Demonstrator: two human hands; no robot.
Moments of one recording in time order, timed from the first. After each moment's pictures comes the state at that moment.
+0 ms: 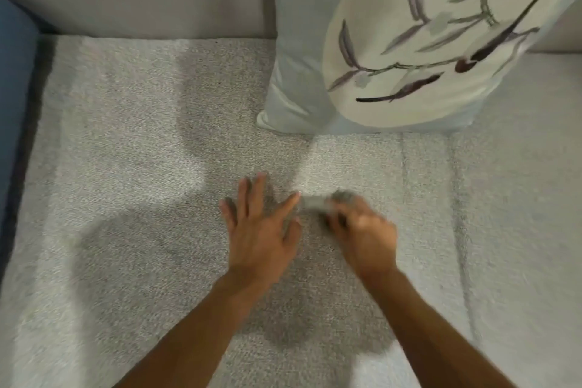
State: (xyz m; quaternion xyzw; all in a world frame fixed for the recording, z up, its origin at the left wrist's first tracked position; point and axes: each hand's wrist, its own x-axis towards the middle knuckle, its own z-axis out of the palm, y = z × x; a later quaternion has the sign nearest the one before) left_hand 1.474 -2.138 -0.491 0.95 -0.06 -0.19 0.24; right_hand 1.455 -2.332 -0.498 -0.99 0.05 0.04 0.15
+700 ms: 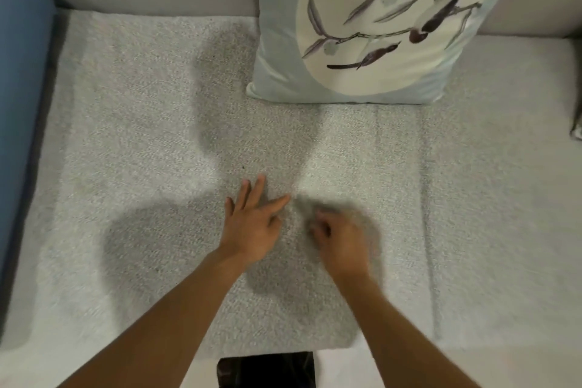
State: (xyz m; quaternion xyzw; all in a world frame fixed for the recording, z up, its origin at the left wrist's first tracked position) left_hand 1.413 -2.140 -0.481 0.91 -0.07 -0.34 0.24; right_hand 1.355 -2.331 -0.494 -0.95 0.12 0.11 0.28
